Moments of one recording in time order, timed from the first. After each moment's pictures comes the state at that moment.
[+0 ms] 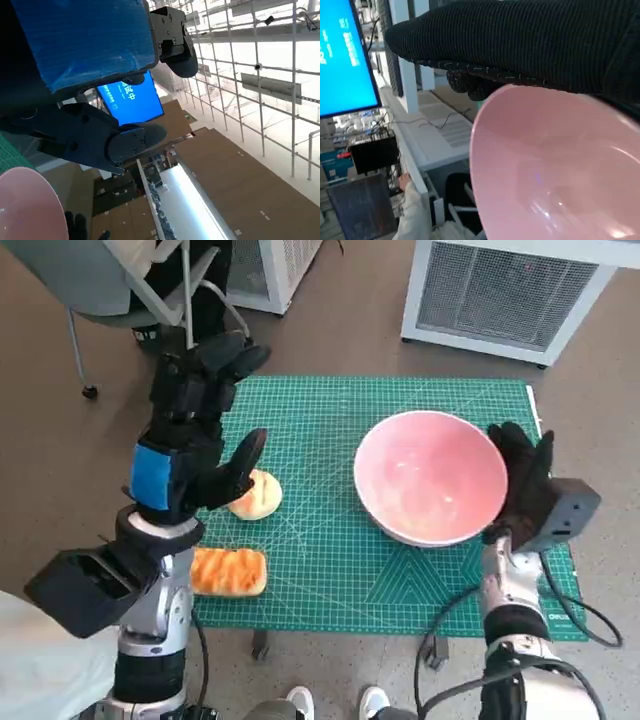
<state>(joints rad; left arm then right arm) -0.40 0.16 0.09 -0.11 -0.24 -0.26 -0.29 -0.82 -0.15 -0.38 1.29 0.15 -0.50 0.04</state>
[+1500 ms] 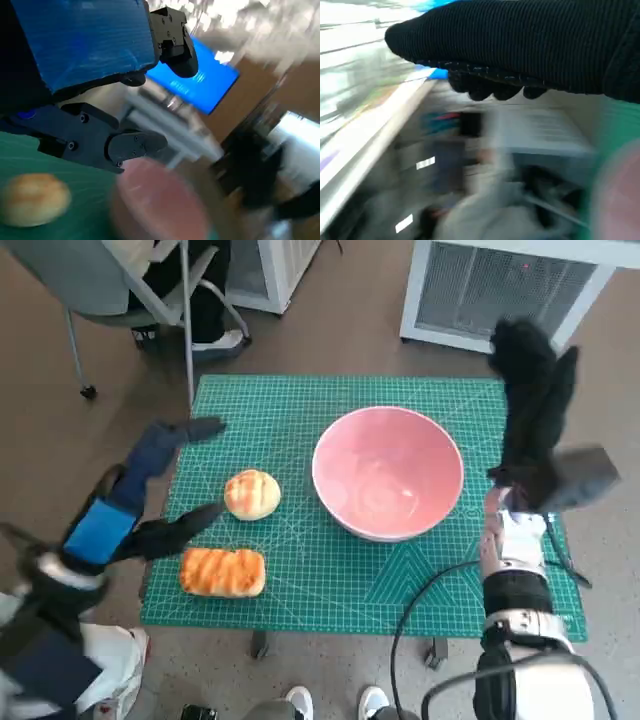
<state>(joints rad) -0.11 0.67 0.24 -0.35 -0.01 -0.23 -0.52 -0.82 -0.16 -0.23 0.81 0.11 -0.81 0.11</state>
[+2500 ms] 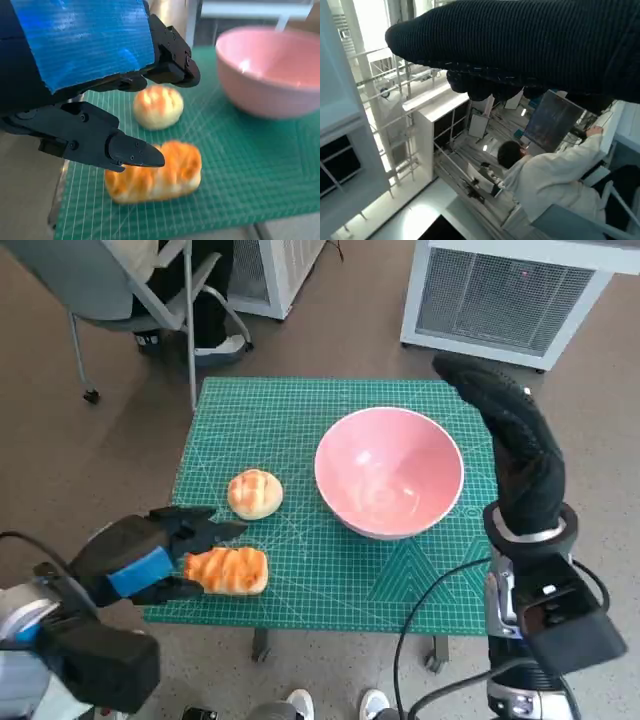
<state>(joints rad) 0.00 0.82 0.06 -0.36 0.35 -0.11 -0.65 -0.56 -0.15 -0.08 0.23 0.07 -0.79 0.22</state>
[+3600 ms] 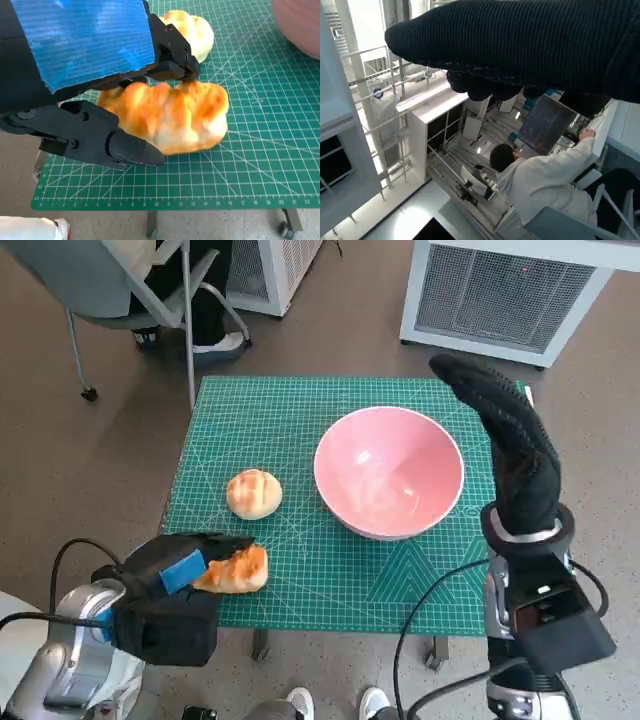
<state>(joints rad) -0.06 0.74 -0.14 -0.21 0.50 0.07 -0.59 -0.54 -0.15 -0.07 0.22 0.04 -0.78 0.18</state>
